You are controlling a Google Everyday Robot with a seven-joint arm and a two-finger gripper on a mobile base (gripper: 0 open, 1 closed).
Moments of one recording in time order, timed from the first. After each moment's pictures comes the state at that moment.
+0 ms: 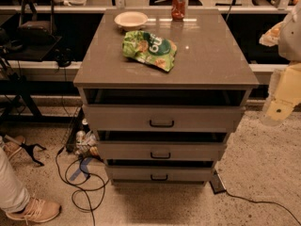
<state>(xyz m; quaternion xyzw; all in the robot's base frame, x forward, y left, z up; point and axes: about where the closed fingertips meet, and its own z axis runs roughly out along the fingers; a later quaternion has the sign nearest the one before) 0.438 -0.217 0.977 -0.60 0.78 -0.04 0.16</state>
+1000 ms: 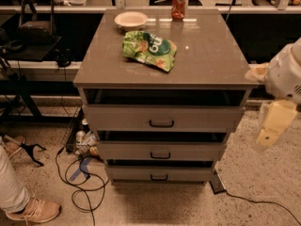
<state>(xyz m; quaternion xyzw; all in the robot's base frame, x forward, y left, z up) 0.441 -0.221 0.899 -0.62 0.77 0.04 0.16</state>
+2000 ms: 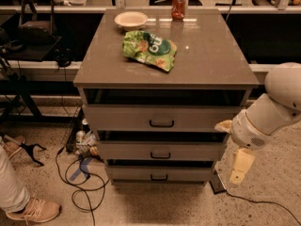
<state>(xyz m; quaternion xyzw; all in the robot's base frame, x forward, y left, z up) 0.434 -0.206 0.714 -0.65 0.74 0.16 0.12</state>
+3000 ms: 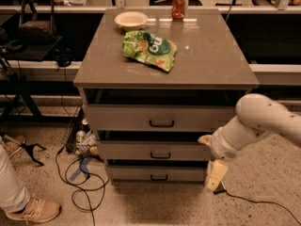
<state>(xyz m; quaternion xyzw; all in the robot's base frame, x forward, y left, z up) 0.463 -0.175 0.607 -0.65 0.73 0.19 0.13</state>
